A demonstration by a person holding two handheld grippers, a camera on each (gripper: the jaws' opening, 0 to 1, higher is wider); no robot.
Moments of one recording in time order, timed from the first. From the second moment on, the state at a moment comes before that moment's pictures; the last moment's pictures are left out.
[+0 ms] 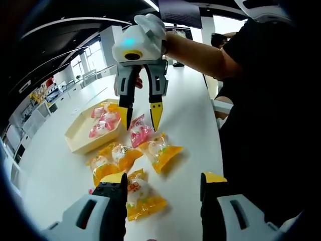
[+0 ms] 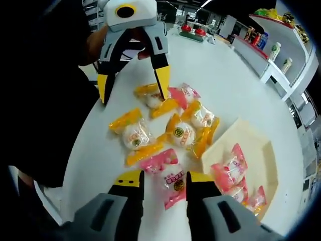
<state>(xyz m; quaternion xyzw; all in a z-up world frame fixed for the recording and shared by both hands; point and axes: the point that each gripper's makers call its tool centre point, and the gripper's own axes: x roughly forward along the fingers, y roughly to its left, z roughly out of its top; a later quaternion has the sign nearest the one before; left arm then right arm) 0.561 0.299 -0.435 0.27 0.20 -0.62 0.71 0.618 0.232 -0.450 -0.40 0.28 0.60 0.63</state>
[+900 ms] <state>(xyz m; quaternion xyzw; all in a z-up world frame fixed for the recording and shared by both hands) 0.560 0.299 -0.434 0.27 0.20 -0.62 0.71 0.627 0.228 -0.457 -0.37 0.31 0.58 0.66</state>
